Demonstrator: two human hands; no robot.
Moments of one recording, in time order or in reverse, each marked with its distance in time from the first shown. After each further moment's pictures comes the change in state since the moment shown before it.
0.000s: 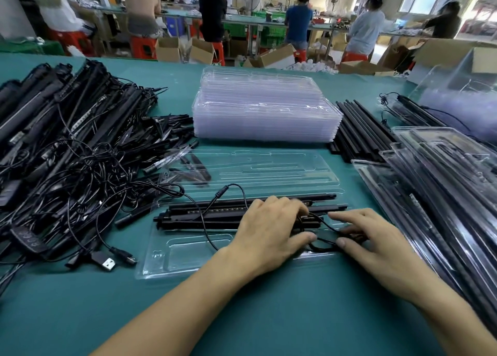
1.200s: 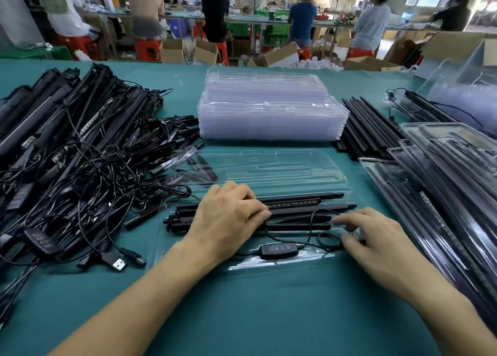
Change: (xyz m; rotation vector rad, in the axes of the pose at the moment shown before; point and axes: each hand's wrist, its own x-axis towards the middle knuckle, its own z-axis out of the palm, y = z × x) left_hand -0.028 -0.045 -0.047 0.196 0.127 -0.004; right_hand 0.005 -0.021 0.007 -0.241 -0.022 0.138
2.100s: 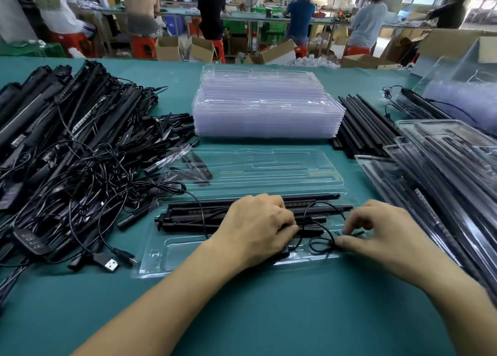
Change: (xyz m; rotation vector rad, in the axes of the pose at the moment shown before) left_hand 0.016 0.038 0.014 -0.081 -0.199 0.067; right_hand 0.009 0.014 -0.016 0.012 0.036 -0.056
